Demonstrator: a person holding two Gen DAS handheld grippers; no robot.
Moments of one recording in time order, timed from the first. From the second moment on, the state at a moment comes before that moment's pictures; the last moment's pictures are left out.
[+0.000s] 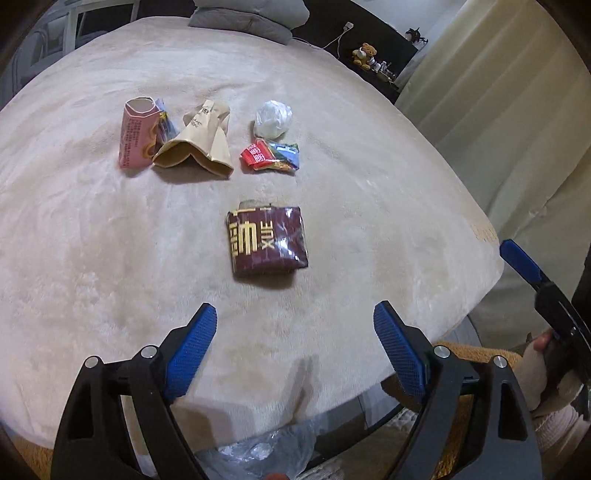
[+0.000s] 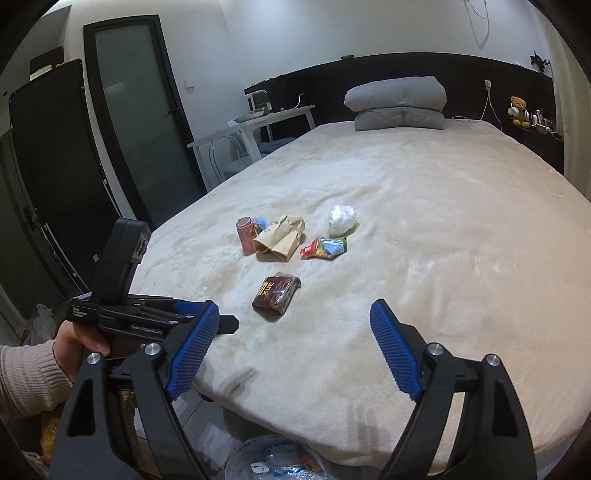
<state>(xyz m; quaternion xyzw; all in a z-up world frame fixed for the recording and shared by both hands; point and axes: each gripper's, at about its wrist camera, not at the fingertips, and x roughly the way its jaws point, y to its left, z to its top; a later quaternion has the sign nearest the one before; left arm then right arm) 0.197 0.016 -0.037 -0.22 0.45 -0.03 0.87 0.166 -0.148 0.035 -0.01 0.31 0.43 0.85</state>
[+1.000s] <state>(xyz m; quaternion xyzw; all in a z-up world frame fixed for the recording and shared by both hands) 0.234 0.038 -0.035 -0.15 0.44 0.01 0.89 0.192 -0.130 0.018 -0.02 0.33 0.41 0.85</state>
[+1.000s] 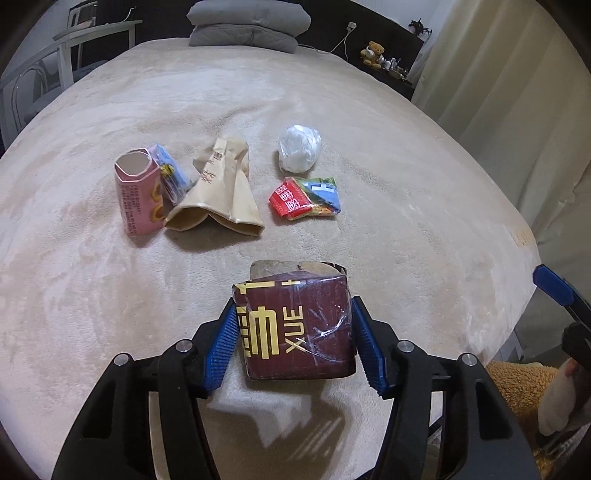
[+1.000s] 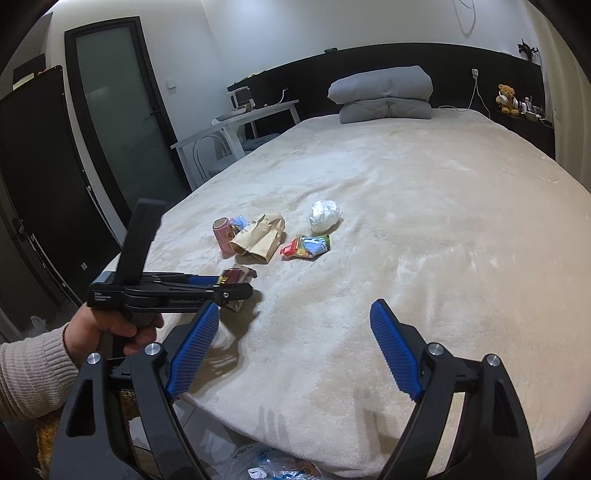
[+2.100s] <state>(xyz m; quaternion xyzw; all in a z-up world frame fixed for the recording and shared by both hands) 0.168 0.092 0.001 -0.20 0.38 -0.02 0.90 0.331 0.053 -0.069 -0.17 0.39 0.37 0.83</state>
